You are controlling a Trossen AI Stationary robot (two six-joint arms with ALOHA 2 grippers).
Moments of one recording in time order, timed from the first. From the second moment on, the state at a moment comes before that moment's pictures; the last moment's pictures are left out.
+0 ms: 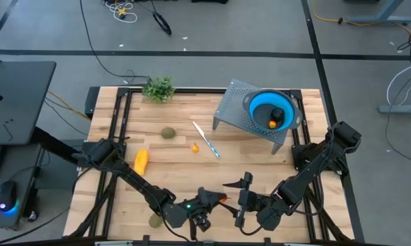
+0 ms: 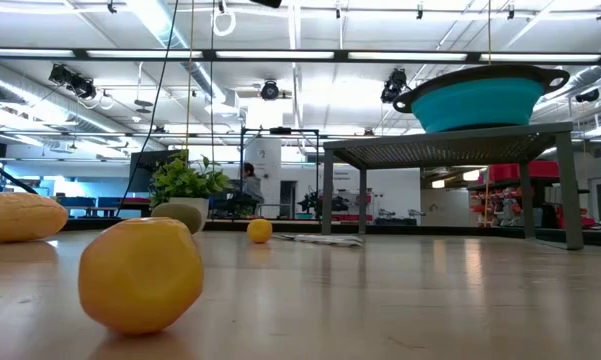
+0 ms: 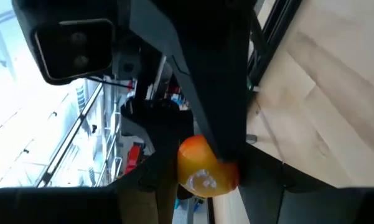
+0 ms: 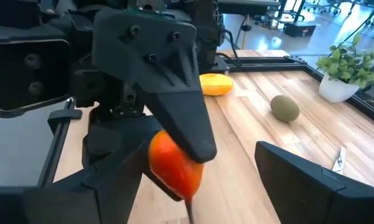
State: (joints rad) left arm -0.65 2.03 1.31 0.65 -1.00 1.24; right arm 0.77 1.67 1.13 -0.01 0.93 0.39
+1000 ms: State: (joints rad) left arm -0.65 2.03 1.31 0.66 -0.97 1.25; right arm 0.77 1.67 1.13 0.01 0.86 0.35
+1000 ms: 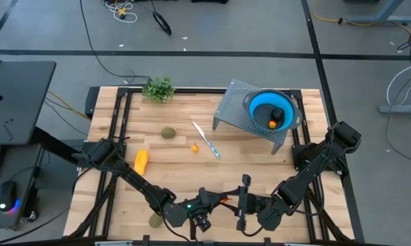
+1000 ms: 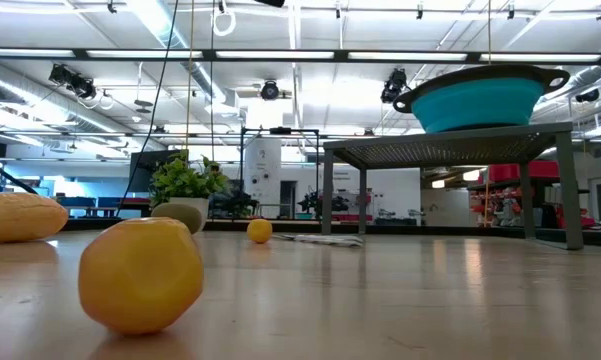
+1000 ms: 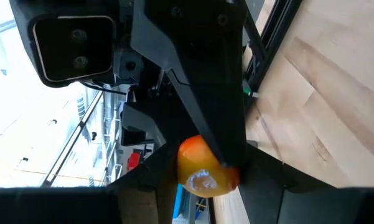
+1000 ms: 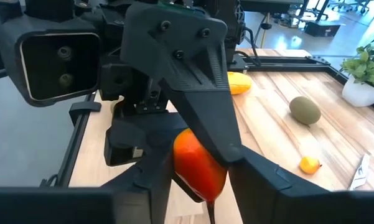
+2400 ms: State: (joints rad) left arm -0.59 1.96 1.10 0.67 -0.95 0.35; right arm 0.75 1.33 1.13 -0.69 0.97 0.65
